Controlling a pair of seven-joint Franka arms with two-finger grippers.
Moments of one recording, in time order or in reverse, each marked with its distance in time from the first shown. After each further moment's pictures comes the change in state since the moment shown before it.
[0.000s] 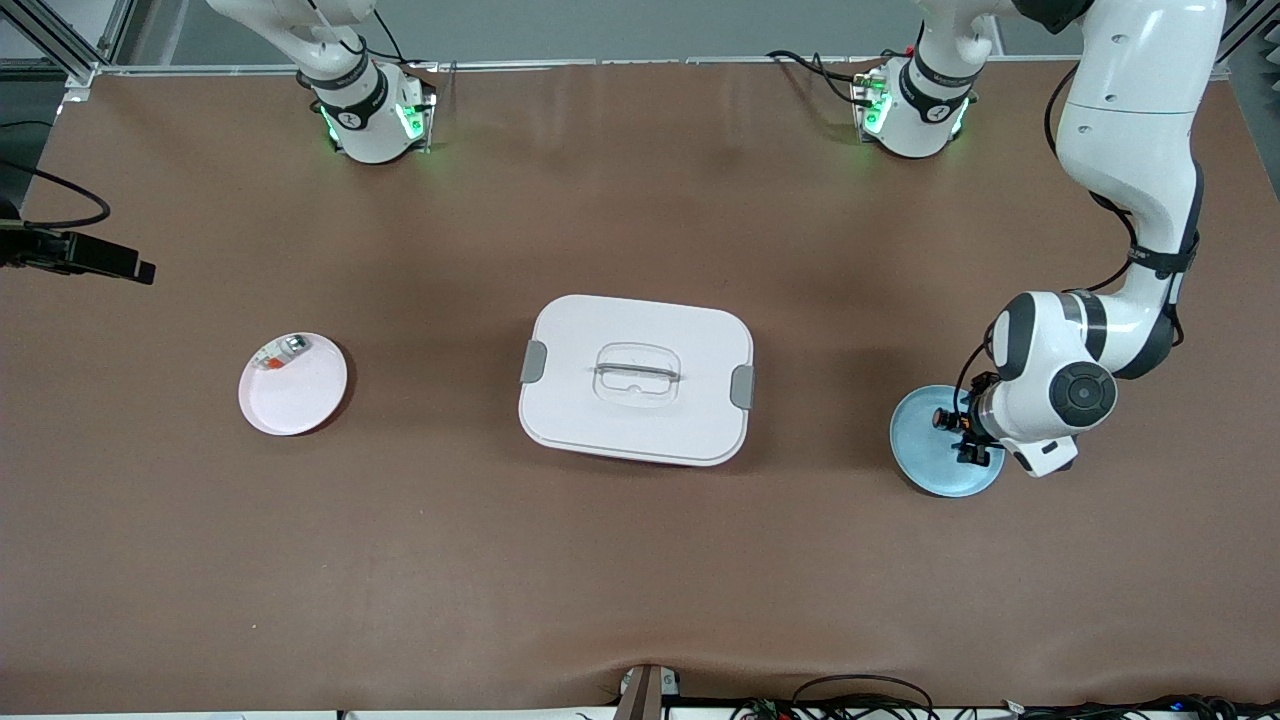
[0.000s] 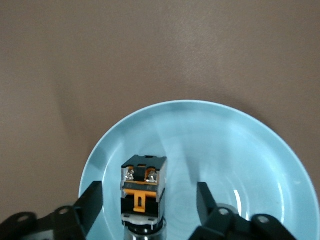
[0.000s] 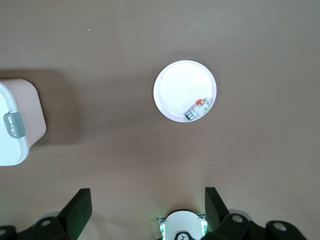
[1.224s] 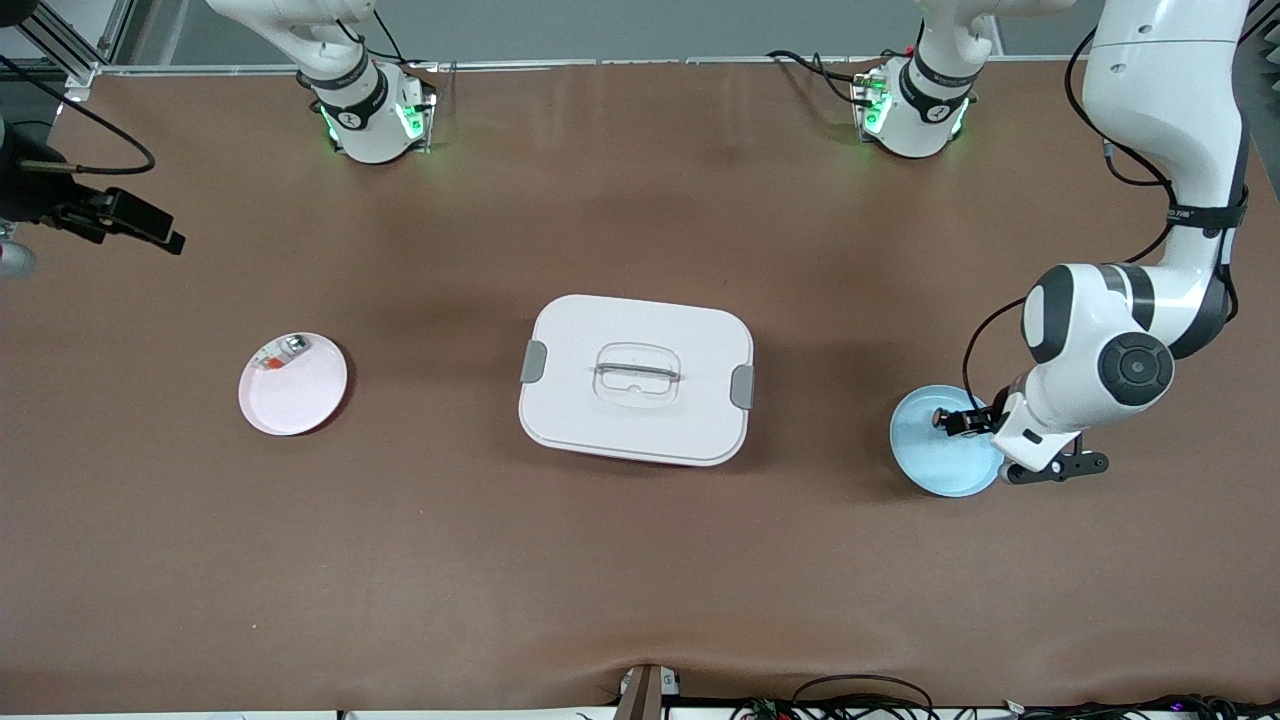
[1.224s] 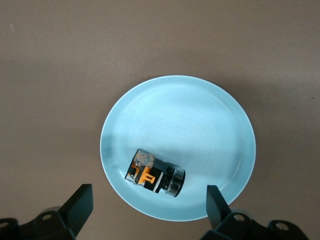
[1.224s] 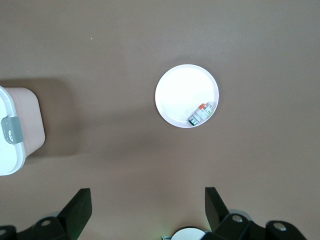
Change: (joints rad) left arm -0.001 -0.129 -0.004 0.011 -0.035 -0.079 1.216; right arm 0.017 -0.301 0.010 -0.429 -0.004 0.254 0.039
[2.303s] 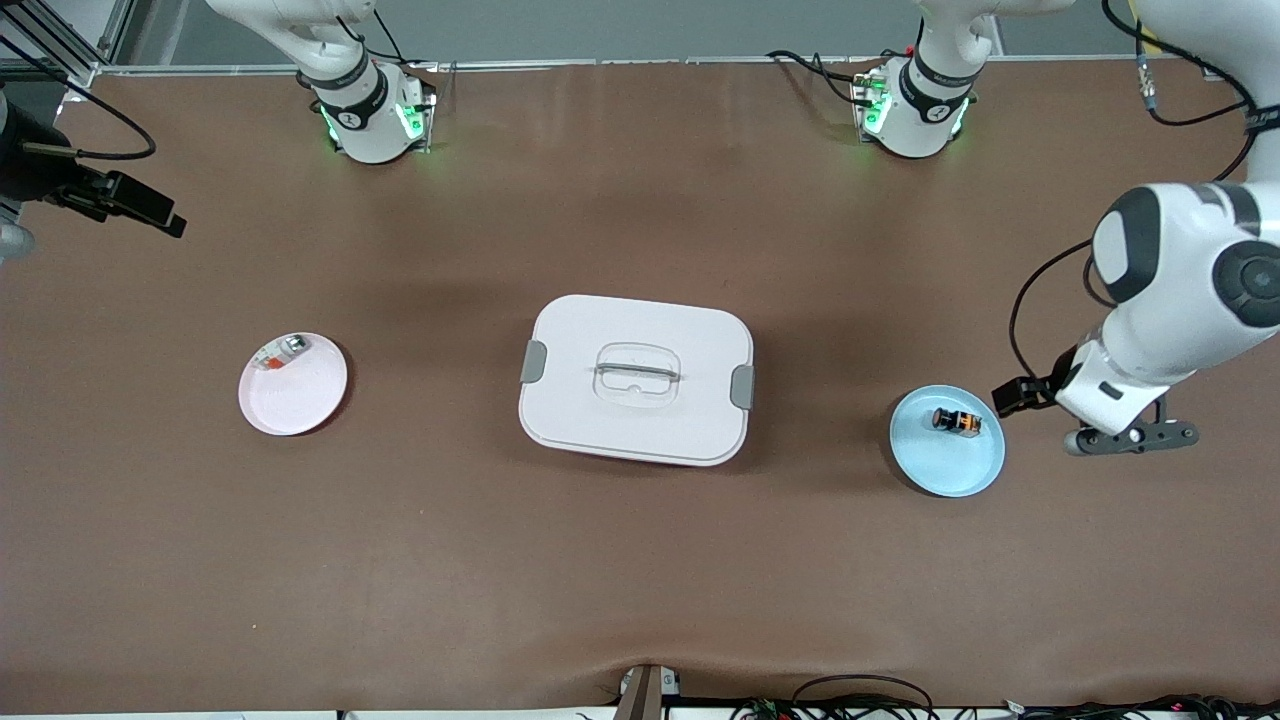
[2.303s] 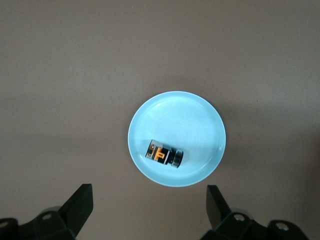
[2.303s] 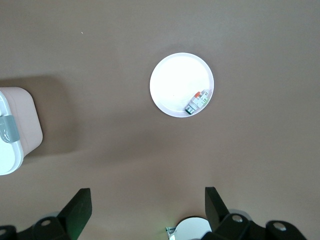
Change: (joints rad) left arm 0.012 -0.245 0.001 0.007 -0.007 -0.149 0.072; right arm 0.000 -0.037 -0.009 -0.032 -0.001 -0.021 0.052
